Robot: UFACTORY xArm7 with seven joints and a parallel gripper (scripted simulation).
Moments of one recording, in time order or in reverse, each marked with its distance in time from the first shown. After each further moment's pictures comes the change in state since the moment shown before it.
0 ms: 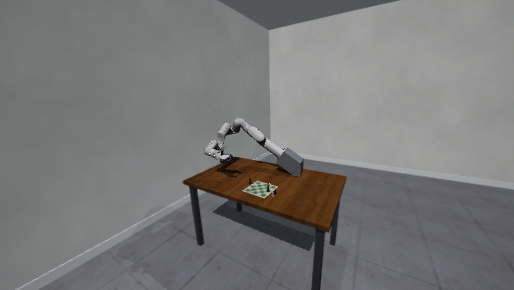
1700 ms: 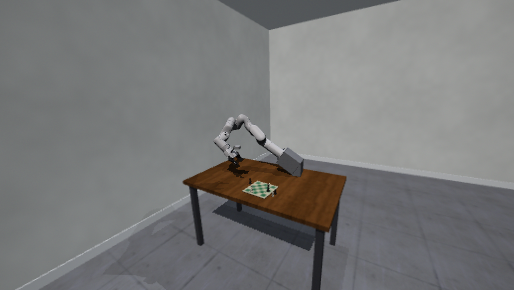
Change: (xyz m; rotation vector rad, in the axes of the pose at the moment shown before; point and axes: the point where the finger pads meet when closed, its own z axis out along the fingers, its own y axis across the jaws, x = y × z) arm 0.018 -0.008 0.060 0.084 -0.528 -0.019
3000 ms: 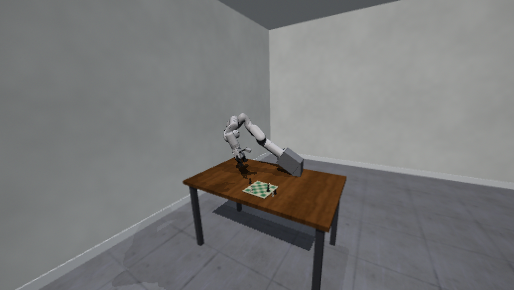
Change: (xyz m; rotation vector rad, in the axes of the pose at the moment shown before) arm 0.020 -0.004 0.037 0.003 -0.382 -0.081
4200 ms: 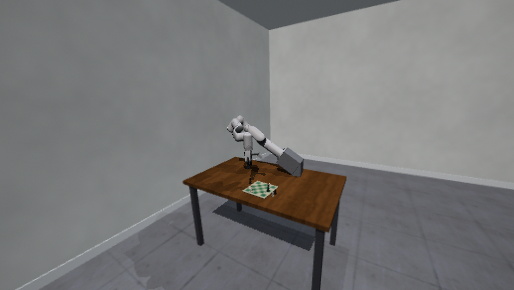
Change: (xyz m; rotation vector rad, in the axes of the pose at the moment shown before) arm 0.032 -0.012 0.047 -0.041 -0.382 -0.178
